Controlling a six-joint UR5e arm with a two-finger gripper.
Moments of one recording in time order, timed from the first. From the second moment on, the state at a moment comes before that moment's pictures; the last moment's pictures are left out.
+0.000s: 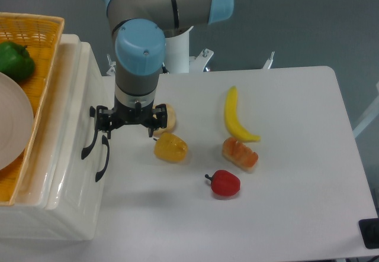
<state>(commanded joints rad) 2.24 -1.82 -1.52 -1.38 1.36 0.08</state>
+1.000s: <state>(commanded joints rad) 2.25 -1.81 -1.53 -1.41 1.25 0.16</state>
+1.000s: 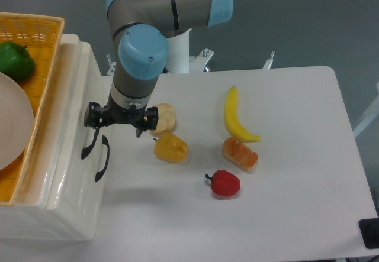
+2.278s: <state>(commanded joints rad) 2.24 -1.82 -1.56 -1.40 1.23 0.16</state>
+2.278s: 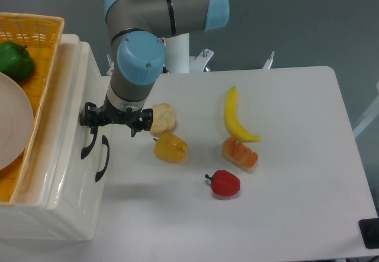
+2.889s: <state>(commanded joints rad) 2.24 -1.82 -1.56 -1.39 1.24 0.16</state>
